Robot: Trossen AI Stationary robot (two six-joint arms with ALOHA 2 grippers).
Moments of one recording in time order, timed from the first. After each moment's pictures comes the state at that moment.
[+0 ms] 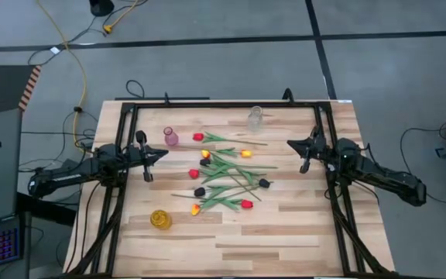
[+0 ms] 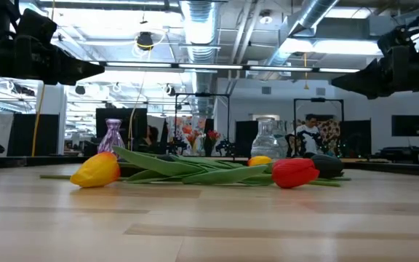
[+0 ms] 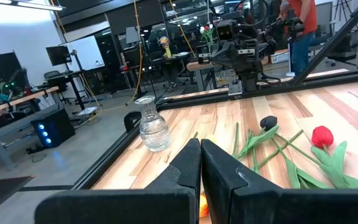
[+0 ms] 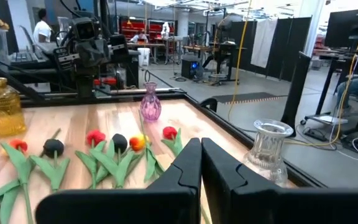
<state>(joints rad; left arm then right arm) 0.23 0.01 0.01 0.03 -0.01 0.22 -0.38 0.01 0.01 0.02 0.00 -0.07</state>
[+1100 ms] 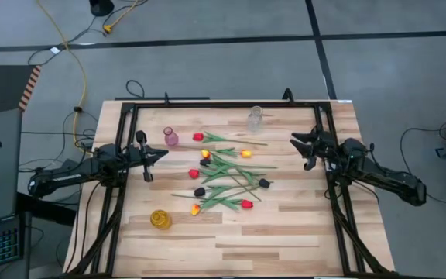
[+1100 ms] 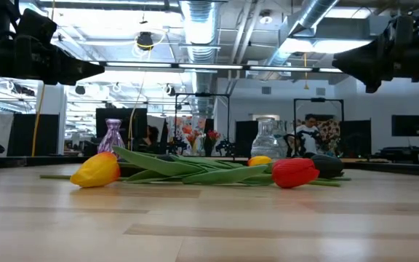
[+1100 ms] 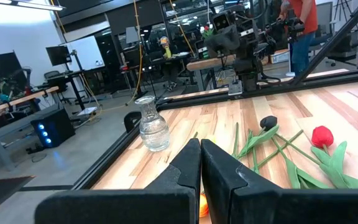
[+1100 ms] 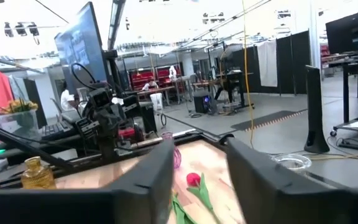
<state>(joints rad) 0.23 0.01 0.01 0.03 -0.01 0.22 -0.37 0.01 0.02 0.20 -0.01 0.16</state>
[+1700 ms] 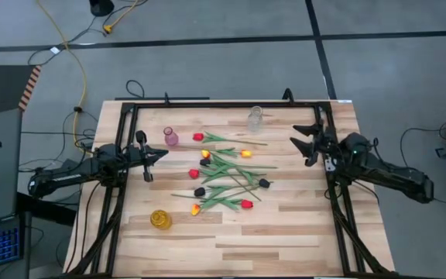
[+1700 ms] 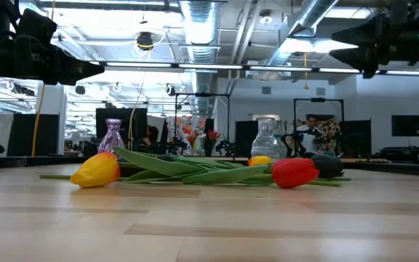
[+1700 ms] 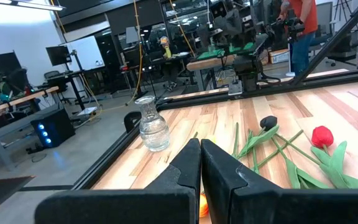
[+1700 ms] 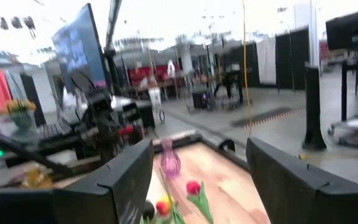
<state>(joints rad) 0.23 0.01 0.01 0.03 -0.01 0.22 -0.37 0.20 0.16 0.22 0.00 0.15</state>
